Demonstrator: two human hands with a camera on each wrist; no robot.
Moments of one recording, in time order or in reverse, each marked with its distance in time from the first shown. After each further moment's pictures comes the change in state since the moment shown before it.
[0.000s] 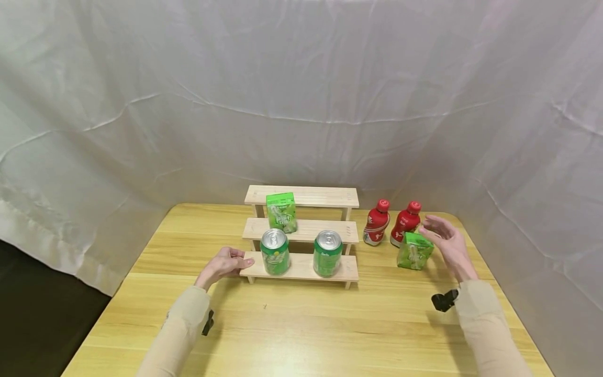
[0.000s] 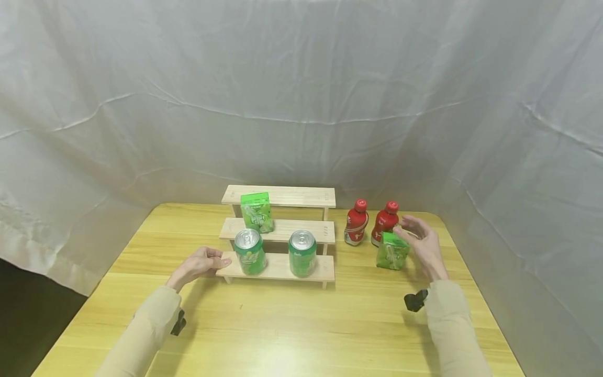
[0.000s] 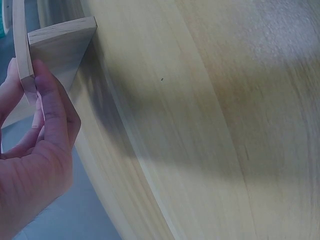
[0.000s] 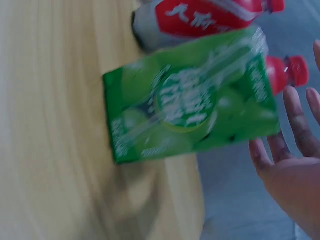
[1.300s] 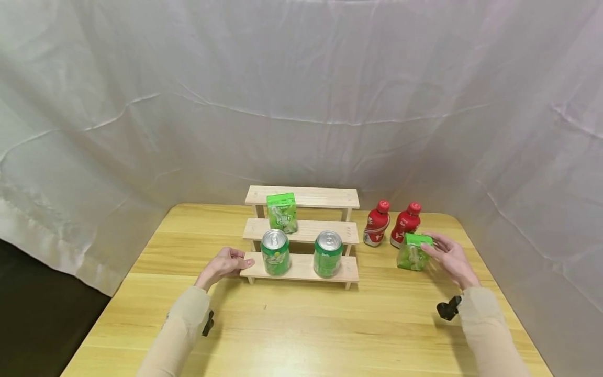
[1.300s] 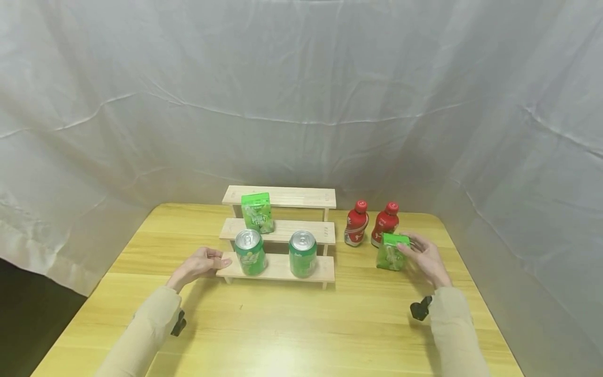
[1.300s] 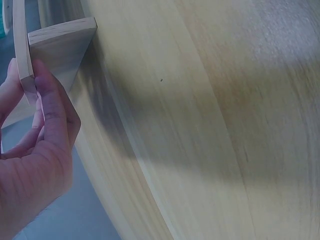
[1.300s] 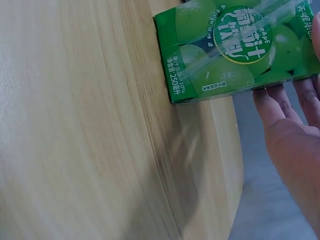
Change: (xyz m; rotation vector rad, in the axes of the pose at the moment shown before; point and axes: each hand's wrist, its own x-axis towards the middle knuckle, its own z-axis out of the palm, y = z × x) left_hand 0.001 0.001 0.001 -0.008 0.008 -0.005; right_hand -0.007 0.037 -0.023 -0.028 -0.150 0.095
